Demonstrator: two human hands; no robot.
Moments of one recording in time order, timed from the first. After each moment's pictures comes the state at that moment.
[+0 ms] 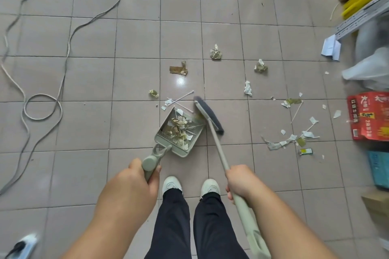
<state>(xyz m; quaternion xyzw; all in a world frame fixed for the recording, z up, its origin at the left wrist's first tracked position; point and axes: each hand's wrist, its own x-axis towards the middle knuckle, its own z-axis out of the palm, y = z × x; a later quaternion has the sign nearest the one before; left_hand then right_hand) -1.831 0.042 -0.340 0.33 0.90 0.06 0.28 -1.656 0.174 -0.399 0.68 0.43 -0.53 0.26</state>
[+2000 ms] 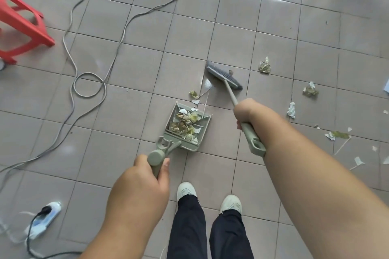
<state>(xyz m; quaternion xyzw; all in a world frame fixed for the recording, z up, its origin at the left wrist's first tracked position) -1.930 0.010 -0.337 0.16 0.94 0.13 0.26 -1.898 0.271 -0.437 0.58 0.63 -0.39 0.34</state>
